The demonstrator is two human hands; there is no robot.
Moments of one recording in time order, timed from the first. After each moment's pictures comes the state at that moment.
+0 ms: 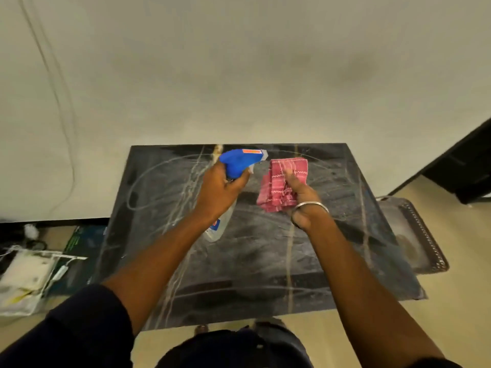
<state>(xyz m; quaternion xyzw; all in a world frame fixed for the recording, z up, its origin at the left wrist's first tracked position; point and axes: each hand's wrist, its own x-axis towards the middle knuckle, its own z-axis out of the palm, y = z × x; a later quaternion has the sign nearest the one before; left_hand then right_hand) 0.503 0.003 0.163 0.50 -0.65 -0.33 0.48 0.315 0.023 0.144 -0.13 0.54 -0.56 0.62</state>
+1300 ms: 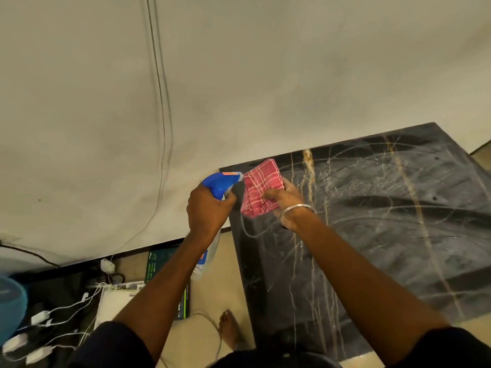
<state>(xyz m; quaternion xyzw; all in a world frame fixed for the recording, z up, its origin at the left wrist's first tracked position) 0.854 -0.125 0.127 0.63 -0.63 -0.26 0.38 0.680 -0.111 0.113 -0.19 0.58 -0.52 0.60</state>
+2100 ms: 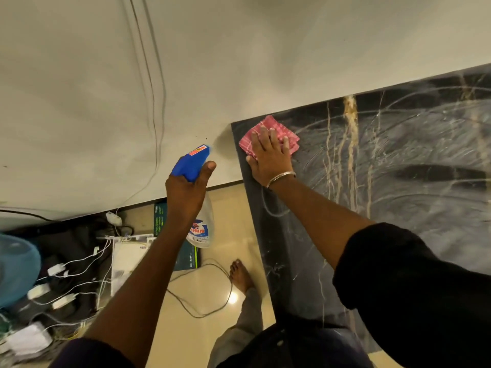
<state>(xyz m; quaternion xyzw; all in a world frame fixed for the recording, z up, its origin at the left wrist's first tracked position) 0.929 -0.189 0.043 0.63 -0.56 -0.37 0.38 0.726 -0.230 -0.046 -0.70 0.70 0.01 0.14</state>
